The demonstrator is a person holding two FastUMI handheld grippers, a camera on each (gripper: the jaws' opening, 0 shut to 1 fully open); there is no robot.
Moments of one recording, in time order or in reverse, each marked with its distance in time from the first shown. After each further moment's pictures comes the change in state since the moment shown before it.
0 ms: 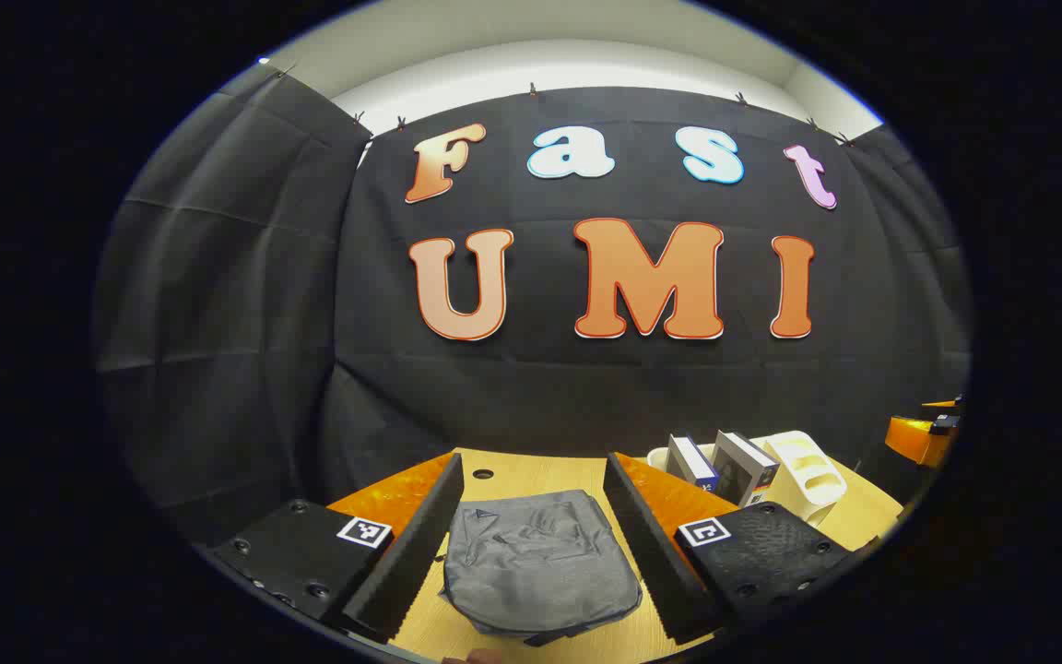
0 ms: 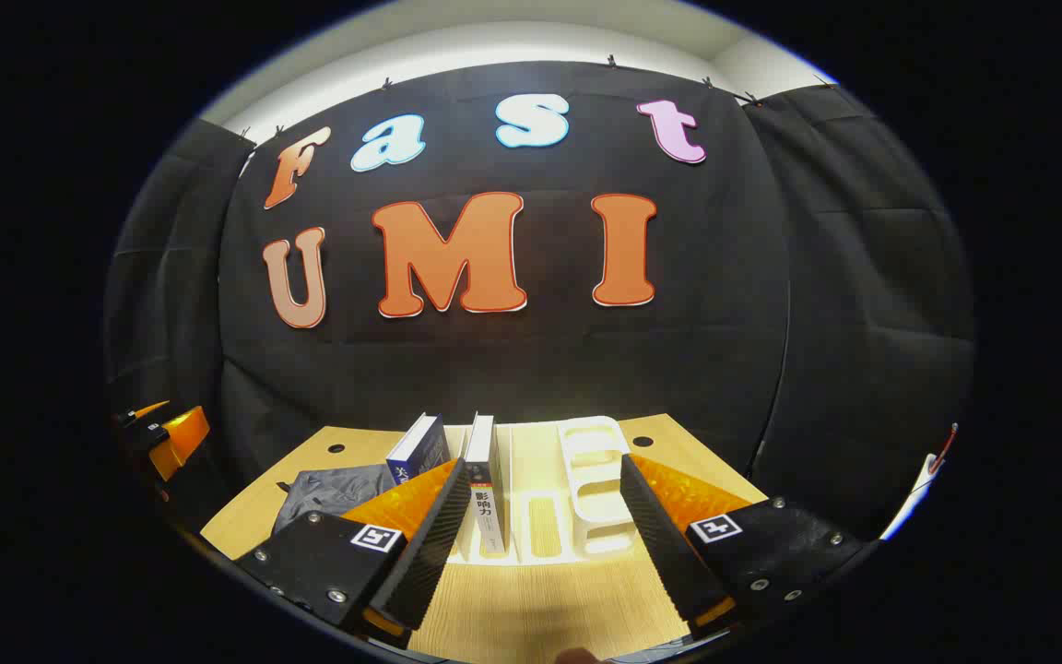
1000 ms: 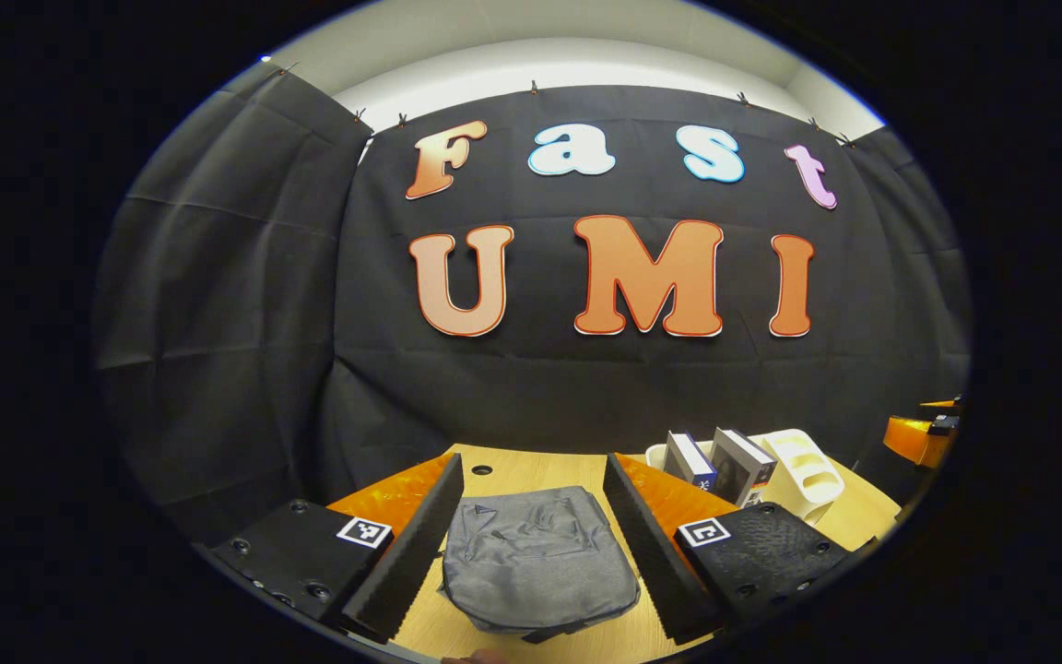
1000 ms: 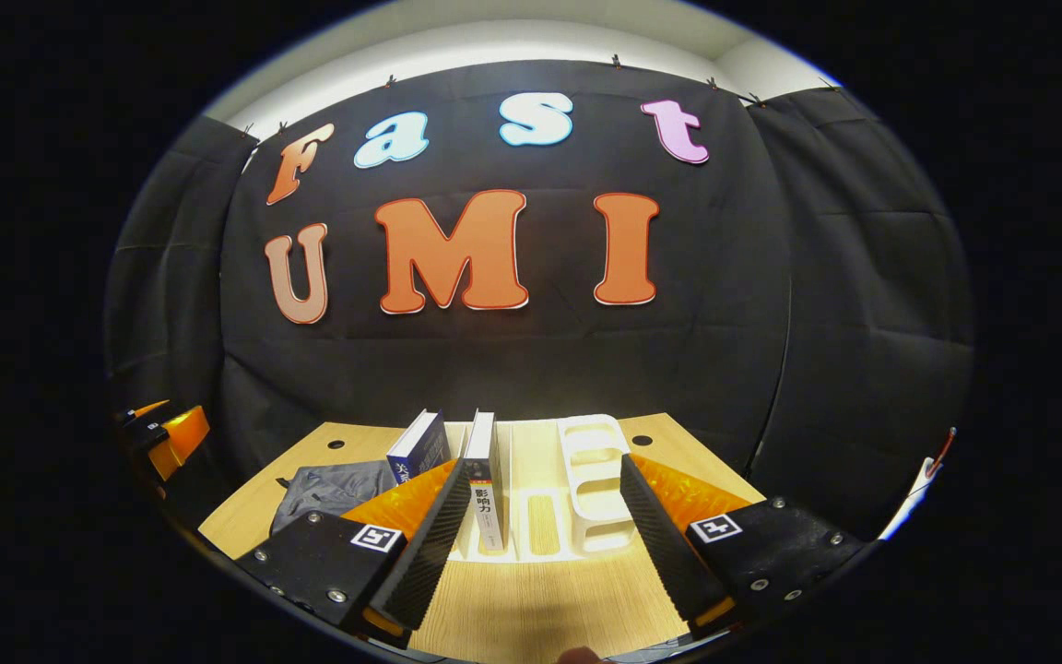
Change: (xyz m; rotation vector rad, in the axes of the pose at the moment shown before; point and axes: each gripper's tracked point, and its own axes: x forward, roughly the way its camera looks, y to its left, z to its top) left arm -0.003 0.007 -0.005 0.006 0.016 0.005; right arm 0.001 0.005 -0.002 -0.016 0.008 0.004
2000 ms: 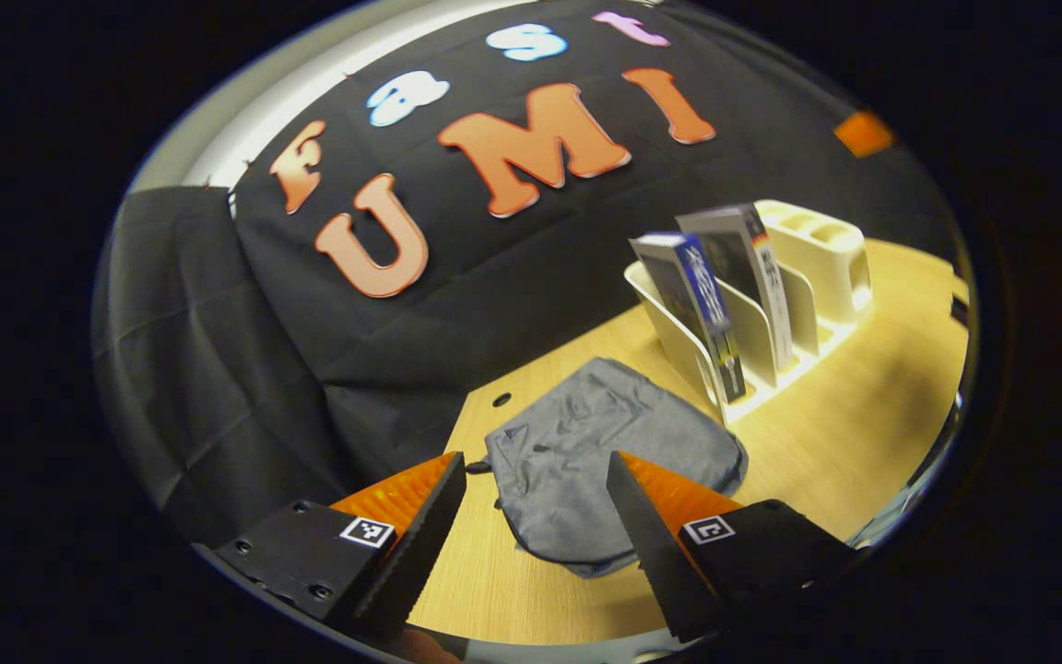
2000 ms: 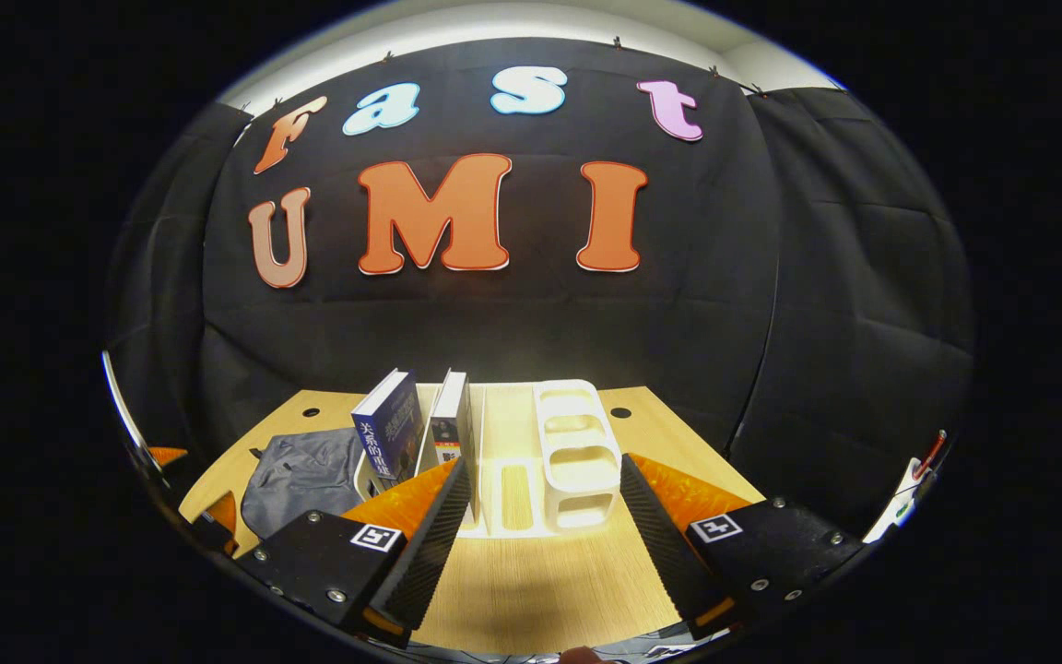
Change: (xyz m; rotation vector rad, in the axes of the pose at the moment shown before) left arm 0.006 -0.005 -0.184 0.624 0.248 -0.088; right arm 0.004 -0.027 -0.043 -0.040 0.103 -0.064
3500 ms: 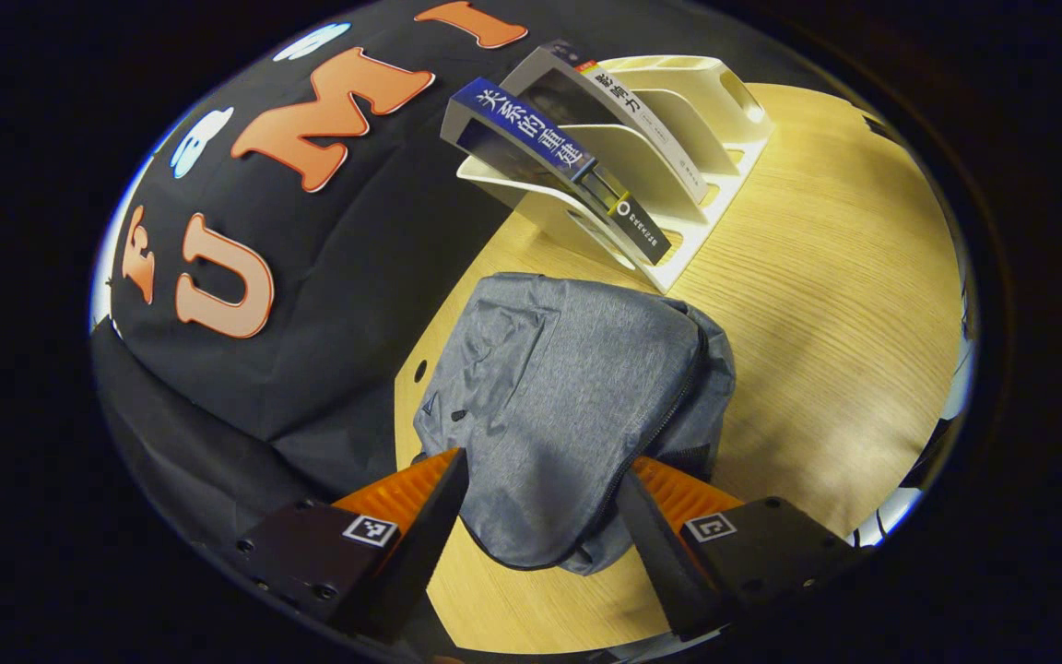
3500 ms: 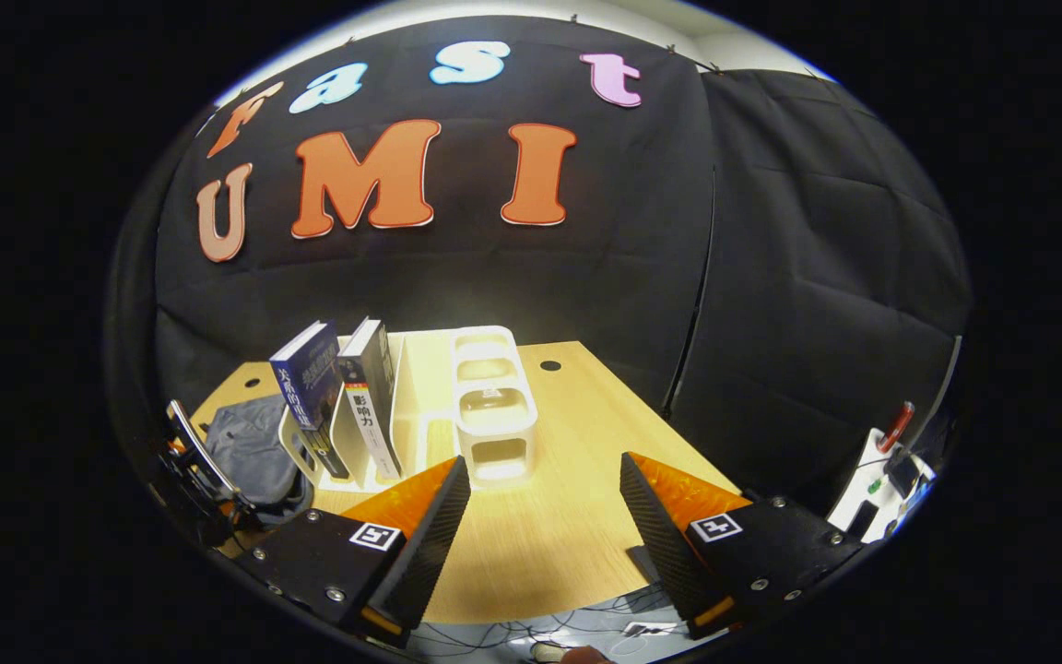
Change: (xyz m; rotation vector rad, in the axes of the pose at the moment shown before) left arm 0.078 -0.074 -0.046 0.384 0.185 -0.212; right arm -0.022 -0.069 -0.046 0.058 0.109 -0.166
